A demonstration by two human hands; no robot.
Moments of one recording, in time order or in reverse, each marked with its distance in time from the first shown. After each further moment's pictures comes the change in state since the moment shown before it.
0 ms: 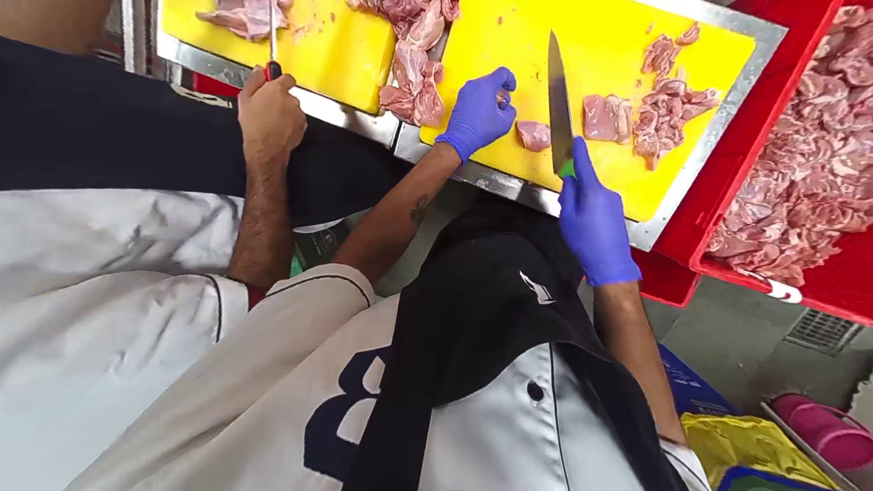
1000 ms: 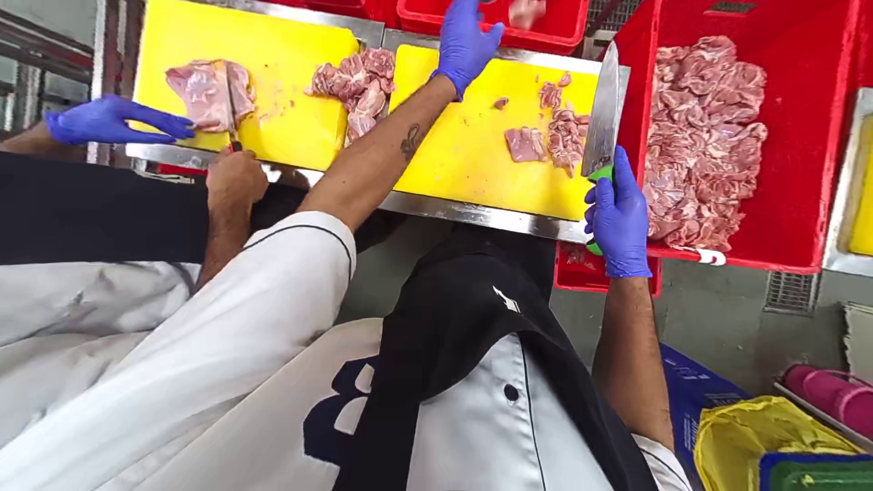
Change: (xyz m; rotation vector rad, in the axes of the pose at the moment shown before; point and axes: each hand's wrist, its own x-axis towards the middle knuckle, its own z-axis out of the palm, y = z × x) left_hand 0.141 0.095 -0.039 -0.104 -0.022 0.307; right_hand -0.023 0.093 -0.057 0.540 0.362 0.252
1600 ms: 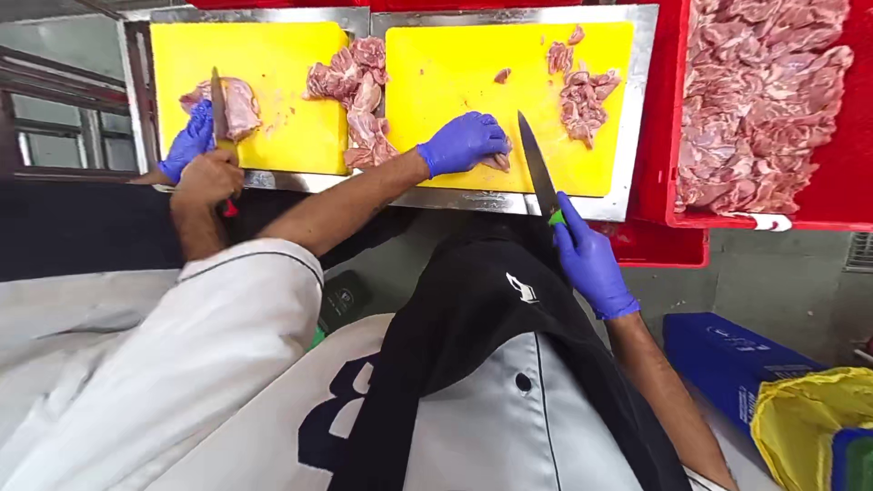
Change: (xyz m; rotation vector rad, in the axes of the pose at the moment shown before) left_hand -0.120 -0.040 0.054 0.356 -0.475 0.738; right_hand -0.082 0.031 0.042 -0.341 -0.252 -0.099
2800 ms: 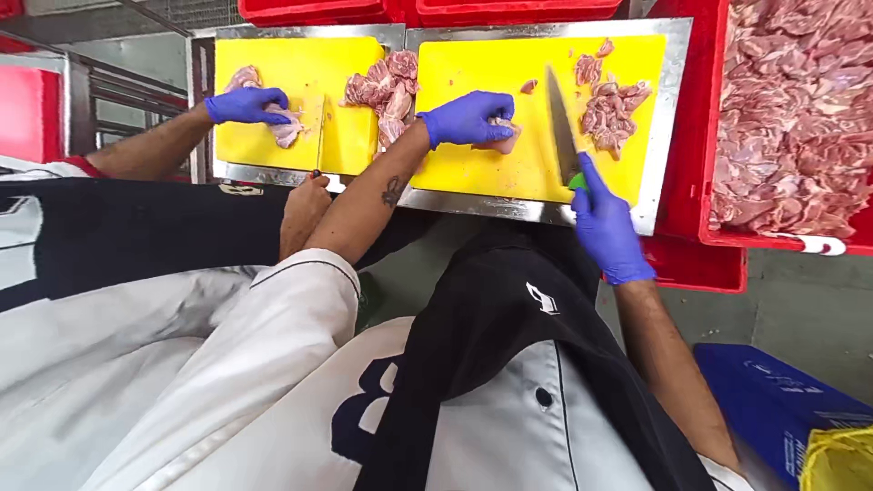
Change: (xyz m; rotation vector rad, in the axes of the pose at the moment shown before) left_hand -0.005 -0.023 -0.074 -0.452 -0.107 -0.358; right_hand 0.062 -0.024 -0.004 0.058 0.084 -0.046
